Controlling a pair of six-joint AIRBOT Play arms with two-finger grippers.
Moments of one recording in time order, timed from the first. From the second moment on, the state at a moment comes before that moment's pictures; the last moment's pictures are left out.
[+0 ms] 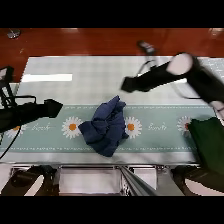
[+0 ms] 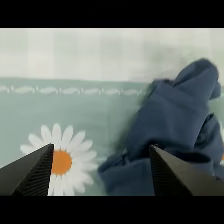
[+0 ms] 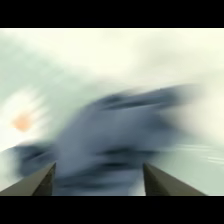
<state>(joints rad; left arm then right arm) -0.16 -0.56 0.71 1.30 -1.04 -1.72 0.34 -1.30 1.31 -1.11 1.10 1.60</state>
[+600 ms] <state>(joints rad) 0.07 -0.99 0.62 0.93 -1.18 -1.45 -0.17 -0.93 0.69 -1.11 1.16 1.52</state>
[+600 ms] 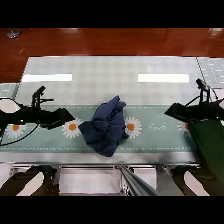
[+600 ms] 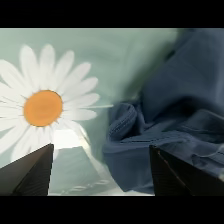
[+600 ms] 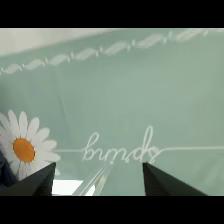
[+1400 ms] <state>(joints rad) -0.07 -1.29 0.62 0.71 -1.17 -1.20 -0.12 -0.91 0.50 -0.78 1.02 1.42</state>
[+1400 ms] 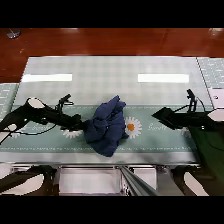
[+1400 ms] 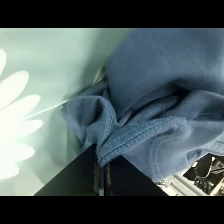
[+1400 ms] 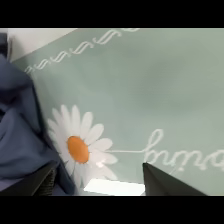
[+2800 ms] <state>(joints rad) 0.01 -1.16 0.84 0.53 -1.15 -1.13 0.31 -1.40 1.21 -0.77 1.03 1.44</state>
